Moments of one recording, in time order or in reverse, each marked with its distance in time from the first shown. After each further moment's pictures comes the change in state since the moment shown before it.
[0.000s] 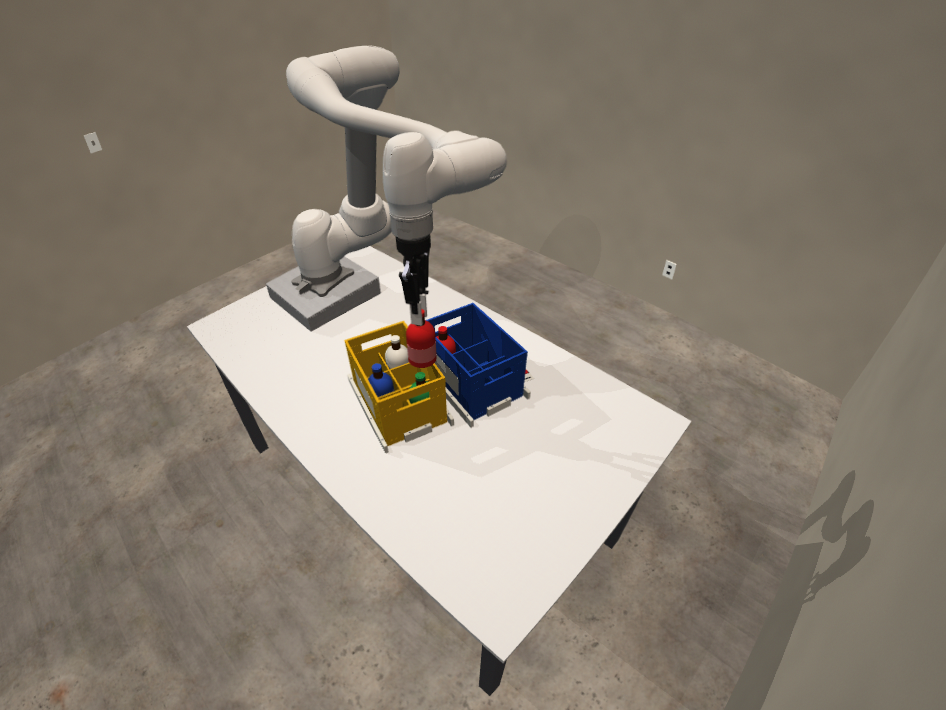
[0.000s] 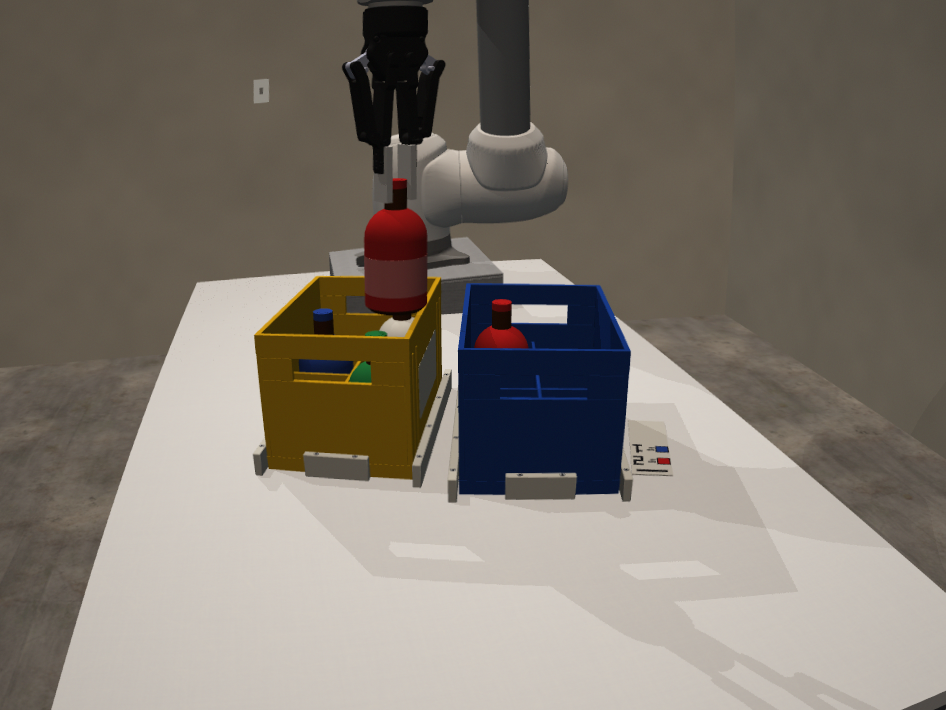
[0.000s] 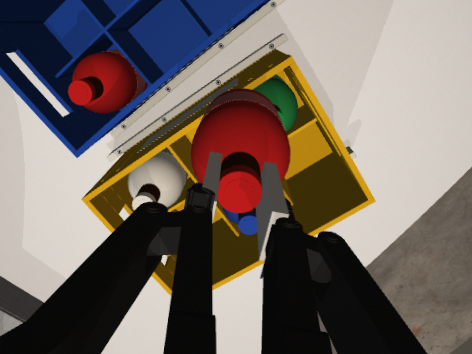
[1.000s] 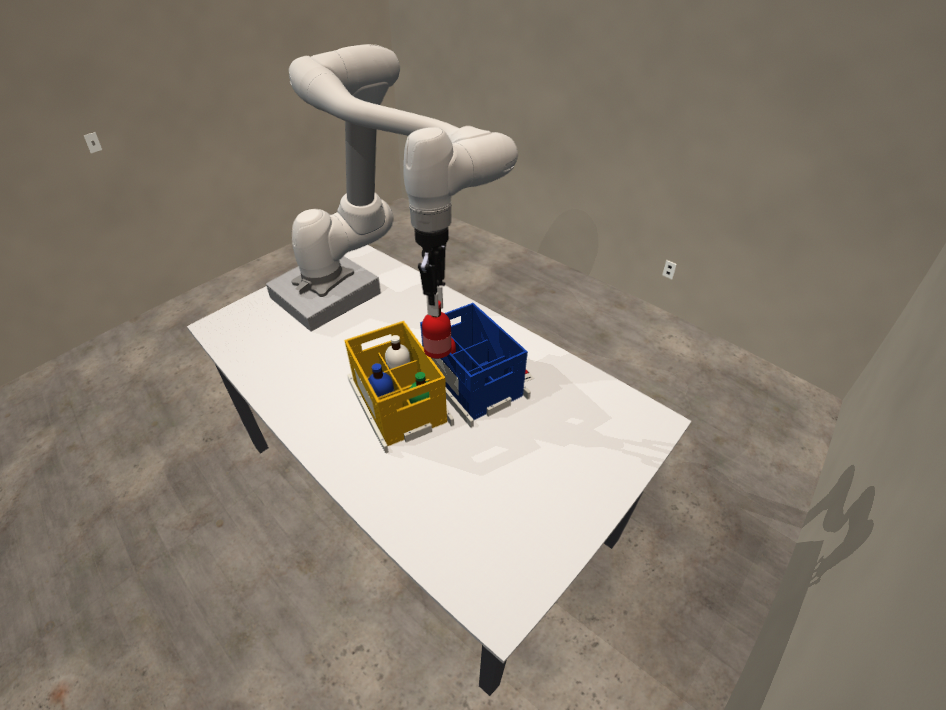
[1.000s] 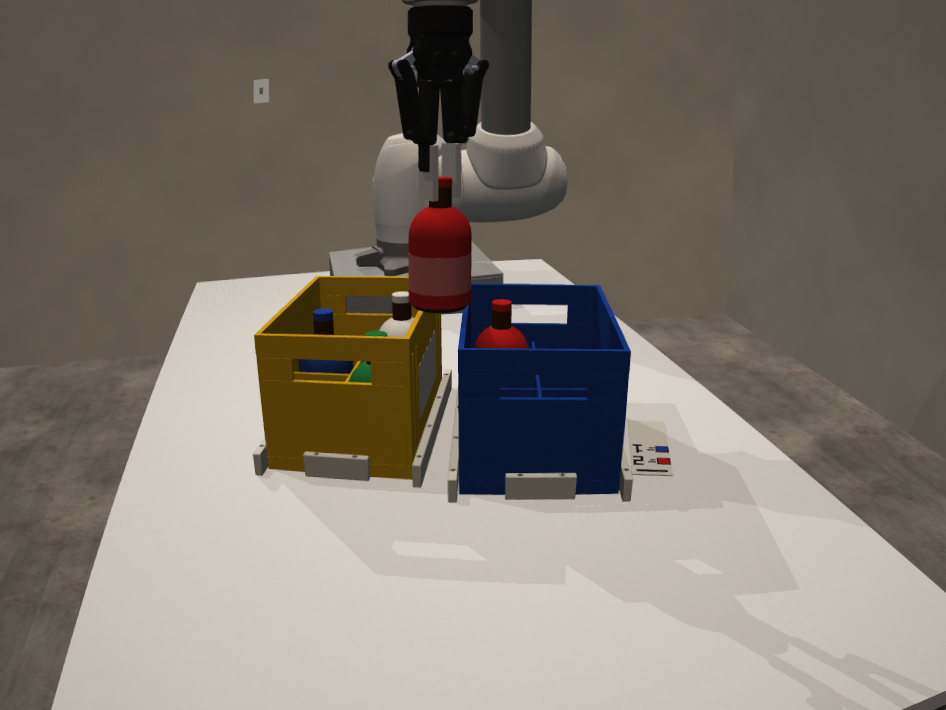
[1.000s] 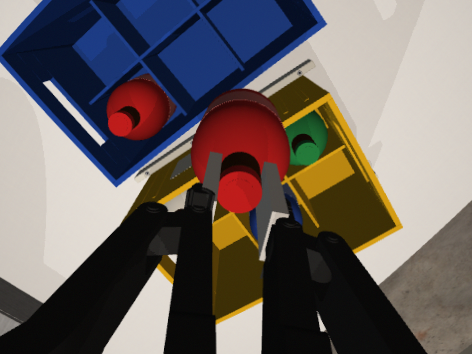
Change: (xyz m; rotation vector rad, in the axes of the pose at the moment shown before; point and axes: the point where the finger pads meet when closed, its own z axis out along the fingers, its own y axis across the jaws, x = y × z) arm 0.026 -0.045 0.000 0.000 0.000 0.000
